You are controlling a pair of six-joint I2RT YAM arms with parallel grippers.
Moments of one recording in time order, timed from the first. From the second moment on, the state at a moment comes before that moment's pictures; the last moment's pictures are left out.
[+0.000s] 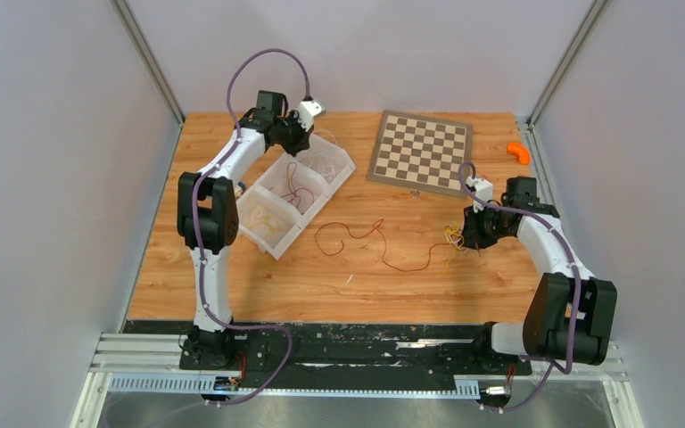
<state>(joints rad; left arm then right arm) -0.22 2.15 1.87 -0.47 0.48 0.53 -0.15 1.34 0.86 -0.70 -0.57 -0.48</state>
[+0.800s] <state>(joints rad) -0.24 2.24 2.01 -0.71 0.34 0.79 -0.15 1.39 0.93 -0.71 -0.59 -0.49</state>
